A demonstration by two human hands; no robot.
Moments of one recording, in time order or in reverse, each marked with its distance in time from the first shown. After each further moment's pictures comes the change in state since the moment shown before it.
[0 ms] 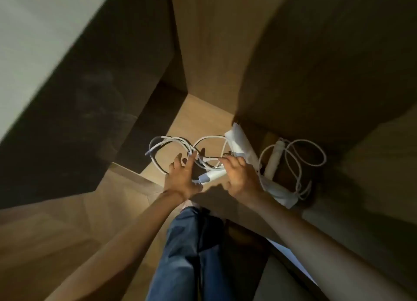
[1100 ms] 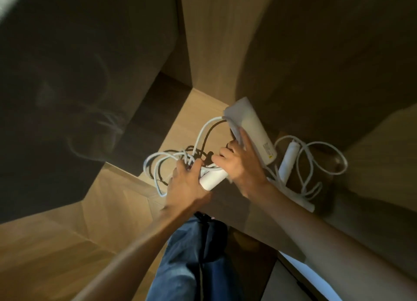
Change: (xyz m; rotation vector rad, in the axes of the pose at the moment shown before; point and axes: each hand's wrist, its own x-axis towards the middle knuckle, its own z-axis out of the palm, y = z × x) left_hand -0.007 0.008 0.006 -0.054 0.156 0.003; right_hand 0.044 -0.001 -0.005 -0.407 0.368 -0.411
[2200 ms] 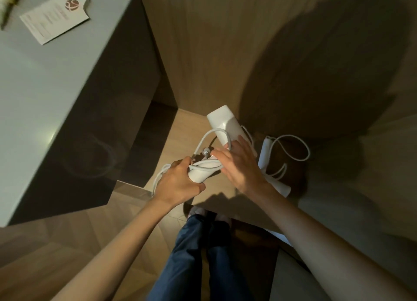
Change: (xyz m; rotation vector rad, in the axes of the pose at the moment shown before) left_hand -0.056 0.038 -0.094 -0.139 -0.147 0.104; right_hand -0.038 -0.011 -0.087 0.224 0.223 0.306
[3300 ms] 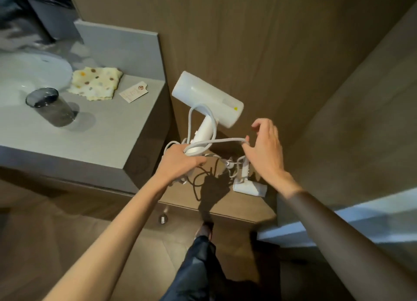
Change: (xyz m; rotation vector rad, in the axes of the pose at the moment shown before) left_hand -0.220 0.074 -0.089 -0.159 0.222 0.289; right_hand -0.087 -0.108 -0.235 0.171 0.407 0.520
